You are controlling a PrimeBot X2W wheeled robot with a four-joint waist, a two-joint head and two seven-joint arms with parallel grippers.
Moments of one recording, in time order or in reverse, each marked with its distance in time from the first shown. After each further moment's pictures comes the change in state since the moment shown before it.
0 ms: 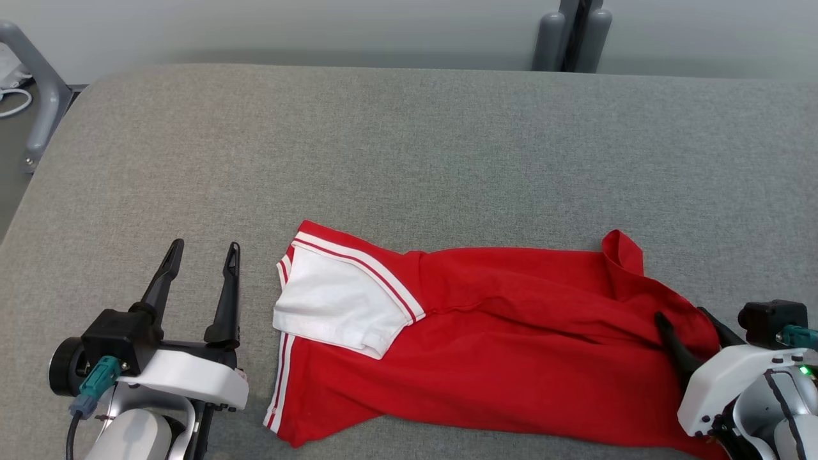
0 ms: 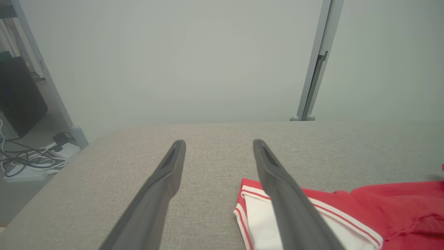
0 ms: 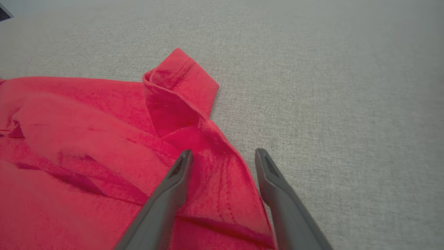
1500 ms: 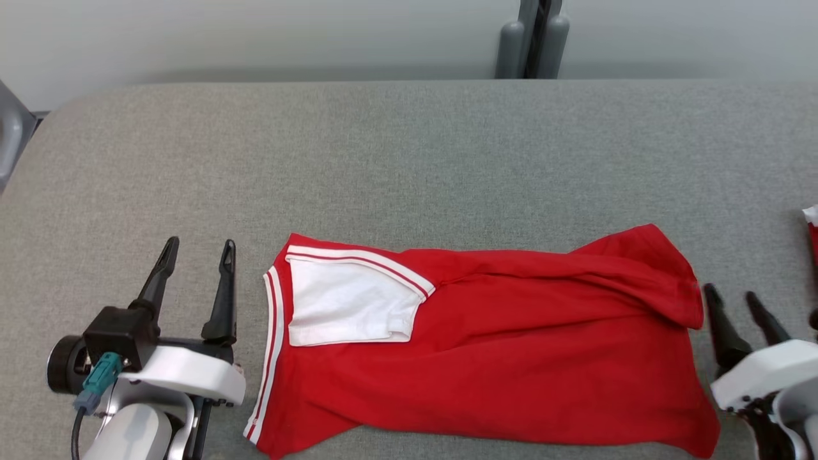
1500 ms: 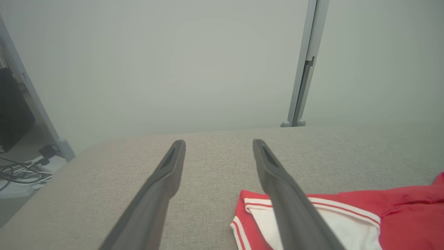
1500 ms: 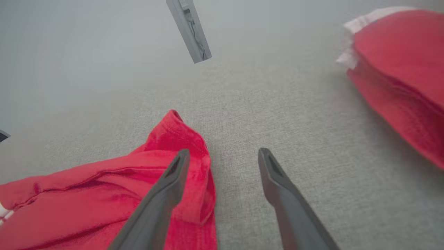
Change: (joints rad) left arm -0.038 -0.010 -0.002 0.073 0.013 -0.007 -0.035; right arm -0.093 -0.020 -0.024 0.218 0.274 0.000 -0.253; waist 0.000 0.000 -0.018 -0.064
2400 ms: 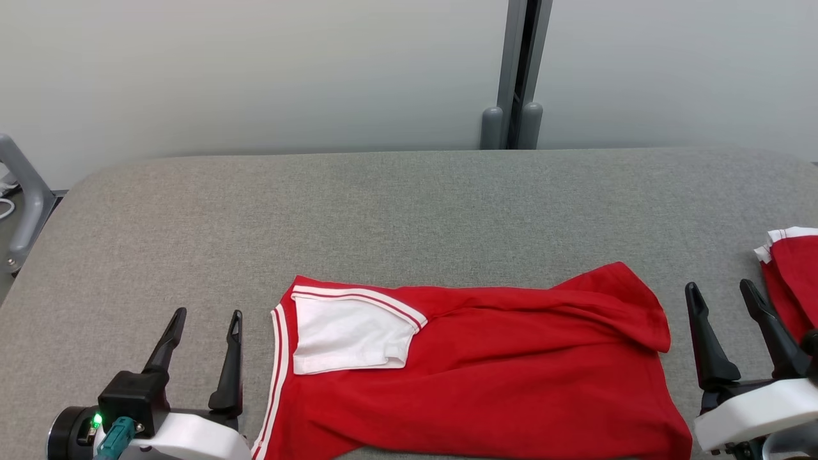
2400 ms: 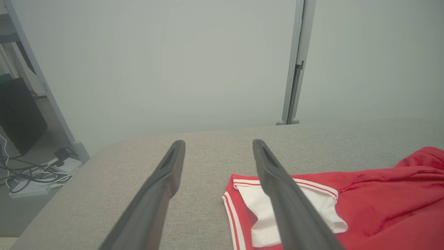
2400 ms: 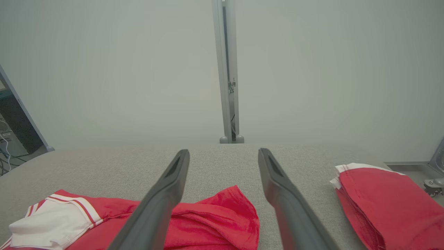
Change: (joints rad) left arm 0.221 0.058 -0.022 -0.207 0.020 0.123 0.109; right arm 0.274 0.155 -0.100 -0.629 -0.348 0.000 0.130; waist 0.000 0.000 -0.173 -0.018
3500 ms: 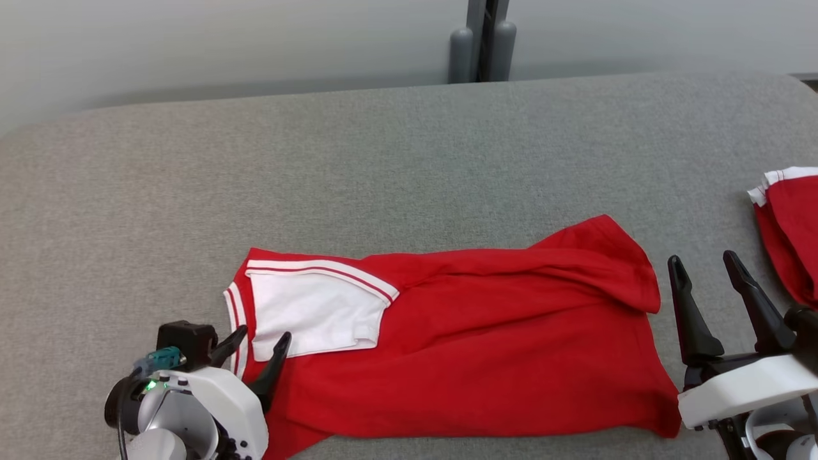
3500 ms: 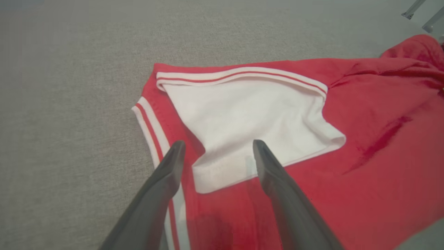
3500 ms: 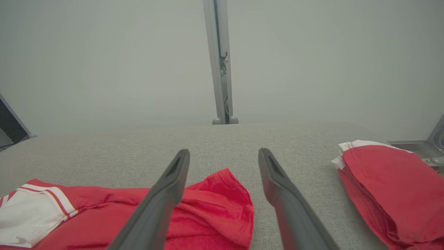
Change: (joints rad) left arm -0.201 -0.031 -0.124 0.318 -0.175 -0.270 0.231; right arm -0.058 0.010 0.037 -0.004 -0.011 0.000 -0.007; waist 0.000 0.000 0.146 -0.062
